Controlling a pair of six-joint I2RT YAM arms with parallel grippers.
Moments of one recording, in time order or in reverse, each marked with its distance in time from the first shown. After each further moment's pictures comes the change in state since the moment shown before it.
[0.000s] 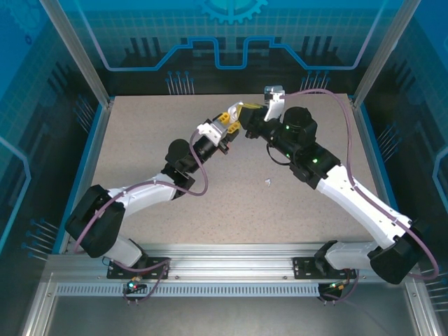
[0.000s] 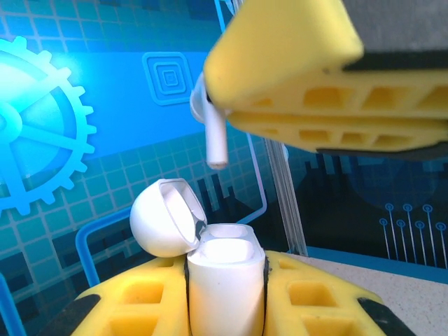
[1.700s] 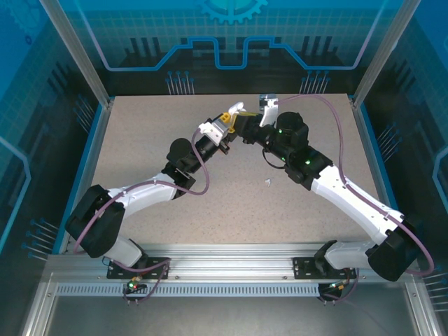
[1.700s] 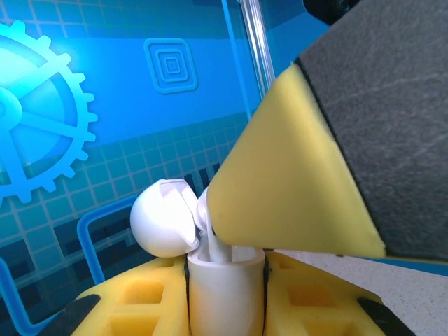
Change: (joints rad) left arm -0.006 0.000 0.008 -0.042 -0.019 -0.002; right arm -0.003 0.028 -0.072 0.040 -0.043 0.072
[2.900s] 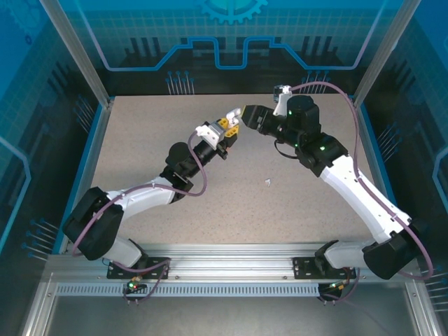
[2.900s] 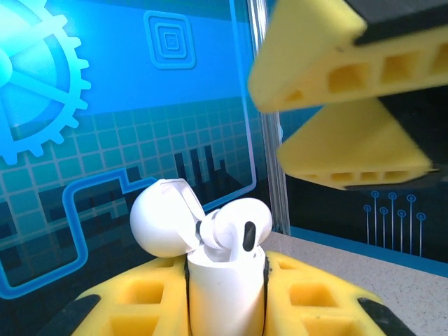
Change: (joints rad) left arm 0.000 -0.026 -0.064 -0.003 -0.006 -0.095; right arm -0.115 0.014 0.193 -0.371 -0.093 0.183
